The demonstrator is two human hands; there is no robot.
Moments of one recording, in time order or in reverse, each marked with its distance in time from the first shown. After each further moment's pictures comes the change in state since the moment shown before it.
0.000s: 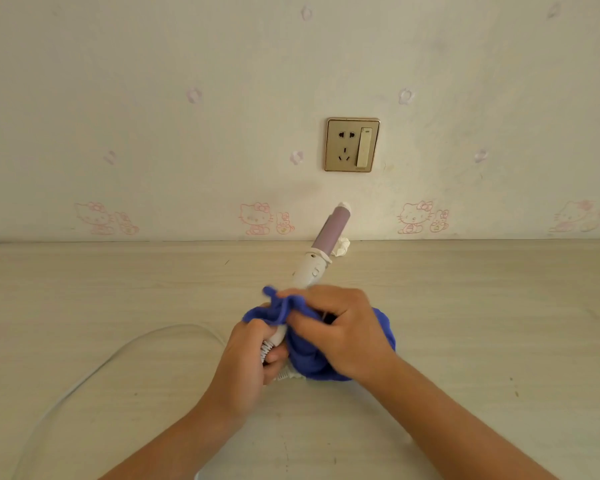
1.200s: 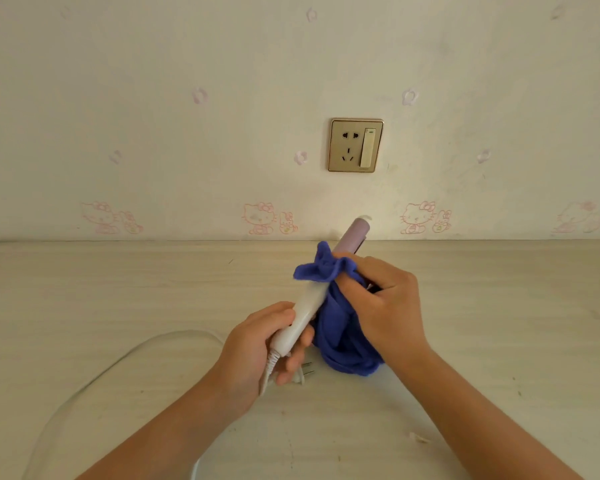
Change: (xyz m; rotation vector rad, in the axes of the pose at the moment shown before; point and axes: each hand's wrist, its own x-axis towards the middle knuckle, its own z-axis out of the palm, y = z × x) left_hand 0.000 0.021 0.000 -0.088 -0.215 -0.077; right_hand 0.007 -0.003 -0.029 -0.079 0.337 0.079
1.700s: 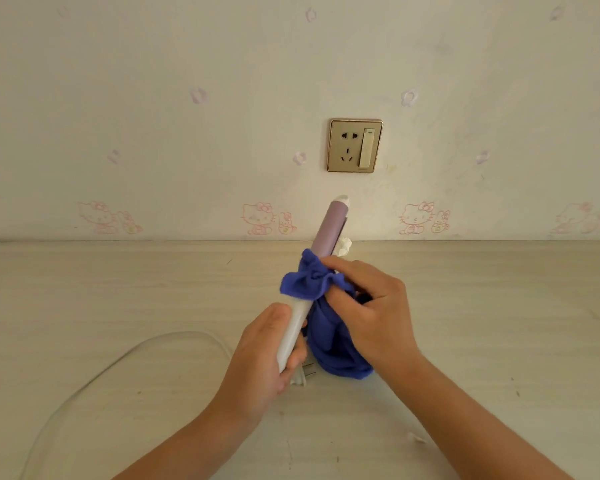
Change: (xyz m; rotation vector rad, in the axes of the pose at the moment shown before) left_hand -0.006 -0.011 0.014 0.147 0.180 0.091; right_hand -0.008 -0.008 0.009 0.054 -0.073 -0.083
